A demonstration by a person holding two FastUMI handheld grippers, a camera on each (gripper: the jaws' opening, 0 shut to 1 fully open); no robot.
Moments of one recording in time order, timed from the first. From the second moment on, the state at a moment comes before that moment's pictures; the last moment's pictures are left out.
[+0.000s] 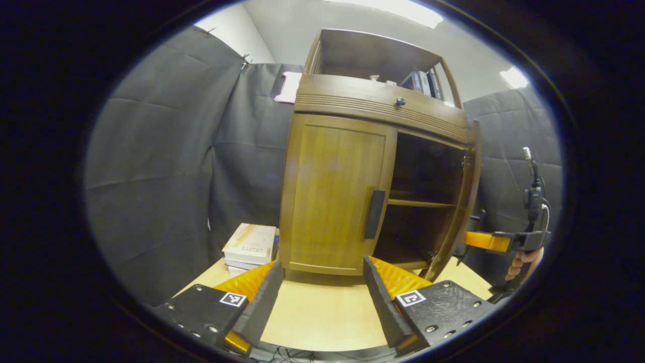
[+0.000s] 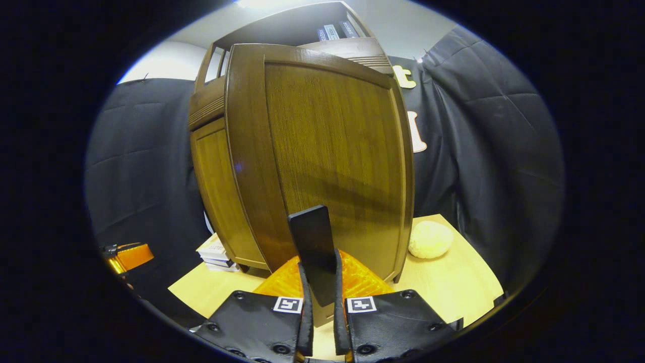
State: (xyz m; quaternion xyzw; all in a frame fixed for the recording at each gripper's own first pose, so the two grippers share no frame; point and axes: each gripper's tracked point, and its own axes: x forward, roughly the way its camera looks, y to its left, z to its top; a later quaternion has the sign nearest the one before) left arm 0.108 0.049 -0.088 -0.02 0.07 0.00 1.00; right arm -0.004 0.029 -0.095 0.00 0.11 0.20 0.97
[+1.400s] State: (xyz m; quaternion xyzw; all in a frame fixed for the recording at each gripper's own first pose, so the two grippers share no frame) left arm 0.086 -0.081 -0.088 0.02 0.06 0.06 1.00; right arm -0.003 -0.153 -0.090 0.05 0.12 0.20 0.97
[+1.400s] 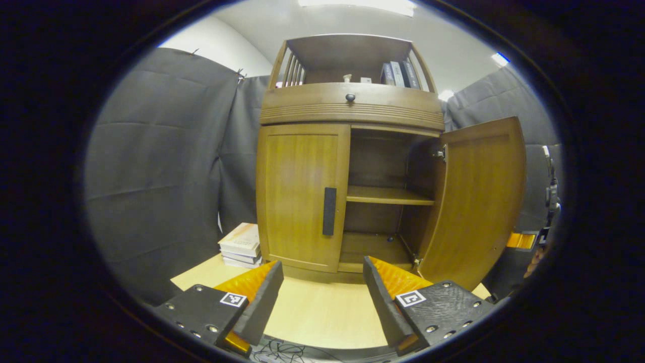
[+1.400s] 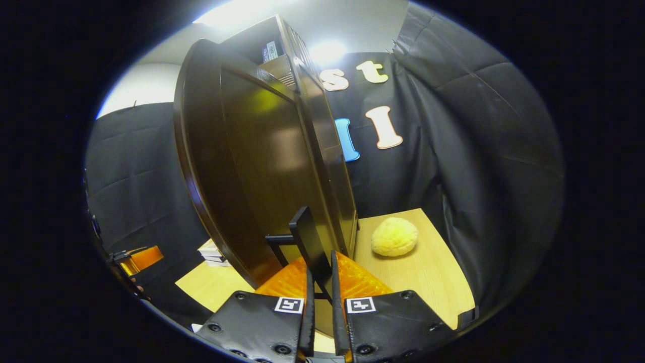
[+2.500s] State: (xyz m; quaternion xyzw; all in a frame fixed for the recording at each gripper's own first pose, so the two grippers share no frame) left arm 0.307 -0.064 -0.054 0.05 0.03 -0.05 1.00; right arm -0.114 -0.213 -0.062 0.04 0.06 -0.04 1.00
